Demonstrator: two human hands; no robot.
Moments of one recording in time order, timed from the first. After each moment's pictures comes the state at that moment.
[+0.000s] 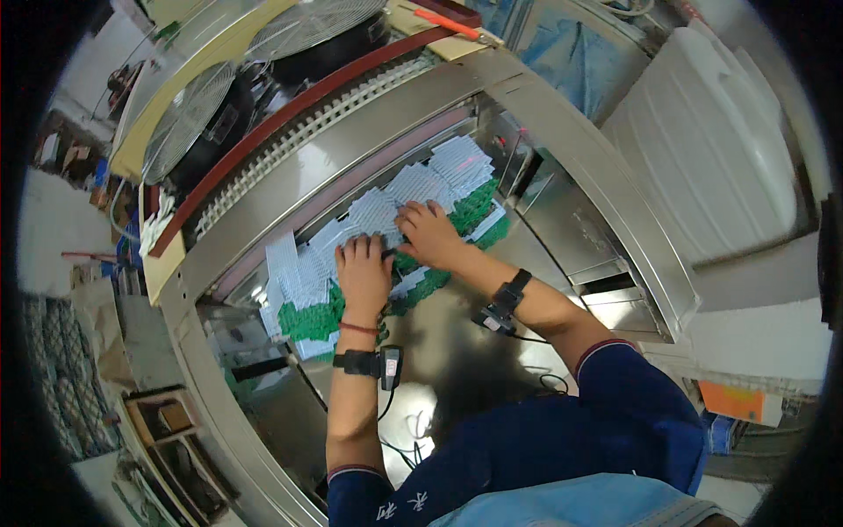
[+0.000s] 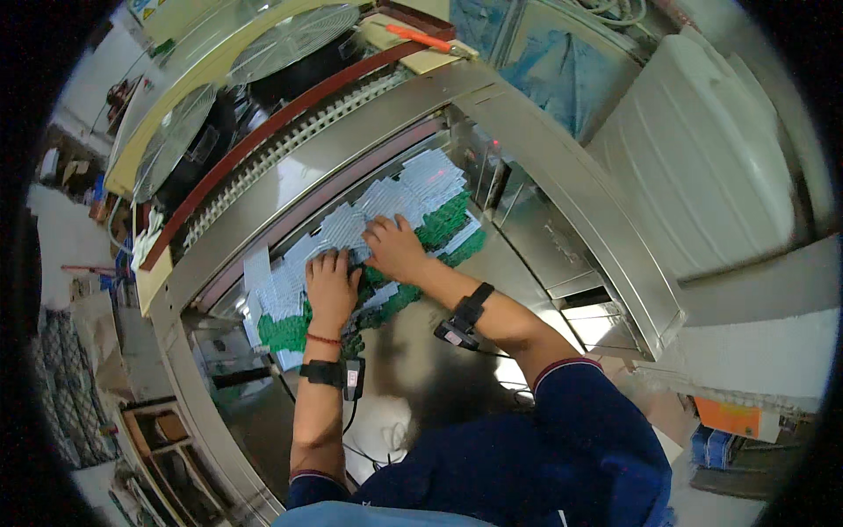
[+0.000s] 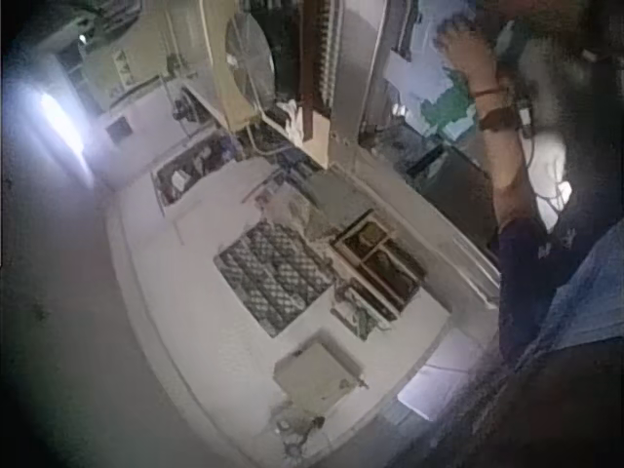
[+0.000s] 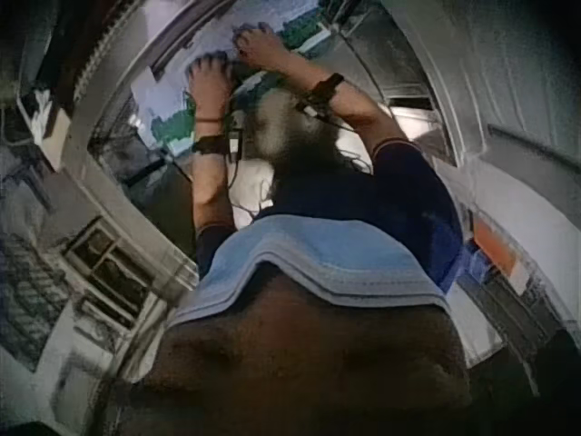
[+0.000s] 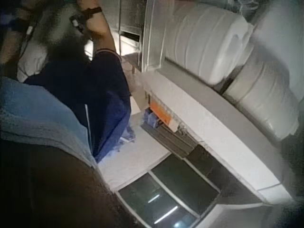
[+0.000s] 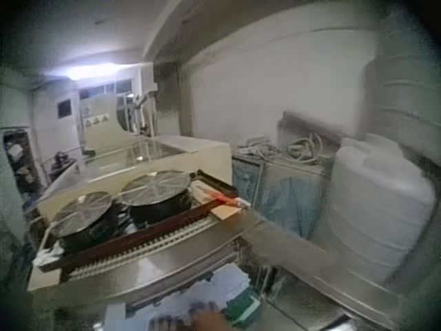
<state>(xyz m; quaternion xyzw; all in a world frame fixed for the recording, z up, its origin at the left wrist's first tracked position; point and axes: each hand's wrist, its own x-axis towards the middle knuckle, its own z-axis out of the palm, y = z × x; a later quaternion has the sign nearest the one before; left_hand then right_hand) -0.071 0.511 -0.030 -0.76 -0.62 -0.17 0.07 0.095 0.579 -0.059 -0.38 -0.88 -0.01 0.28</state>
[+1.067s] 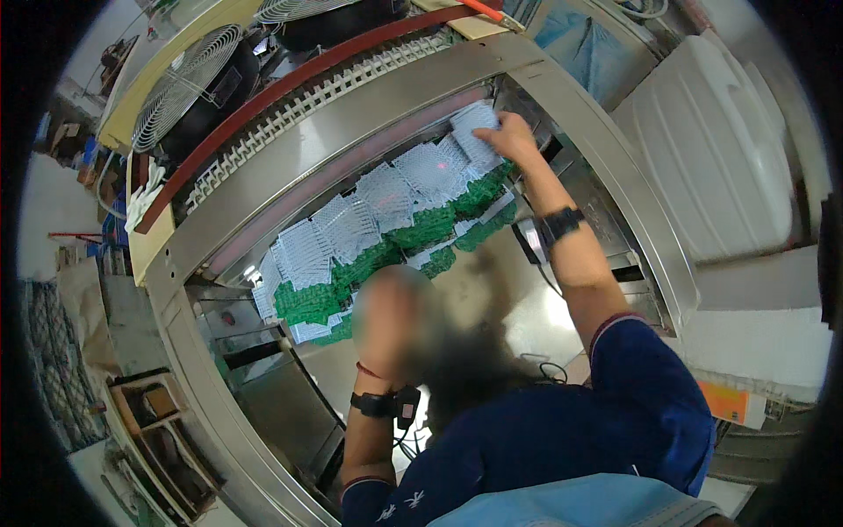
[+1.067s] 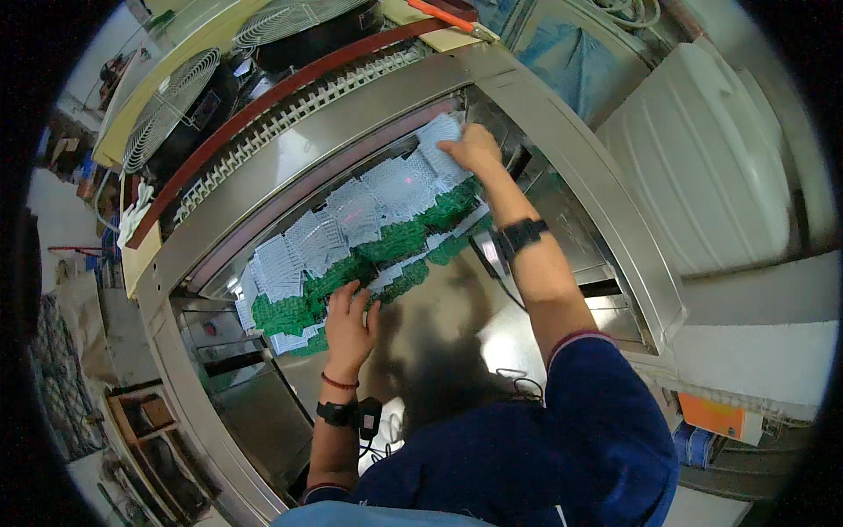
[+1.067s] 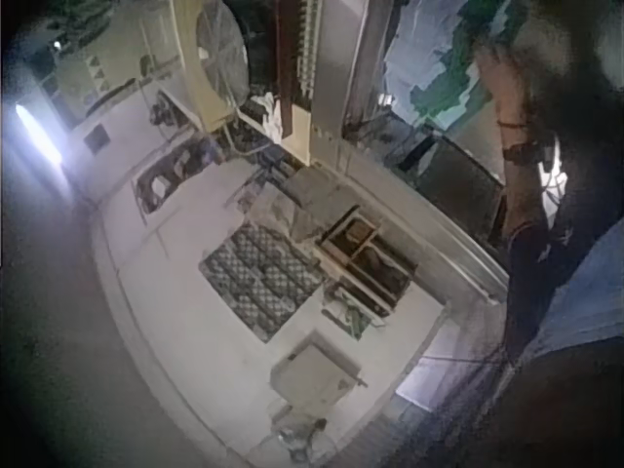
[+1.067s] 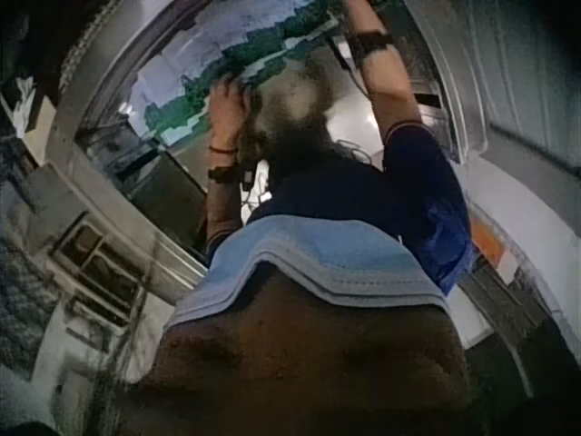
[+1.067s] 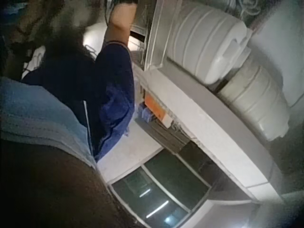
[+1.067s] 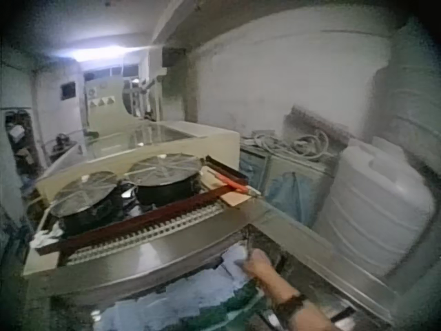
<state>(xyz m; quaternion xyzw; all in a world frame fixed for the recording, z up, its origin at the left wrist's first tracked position) -0.101 0.438 -0.060 -0.74 -0.59 -0.29 -0.08 0.167 0.716 -0.044 -0.68 -0.66 0.25 0.20</state>
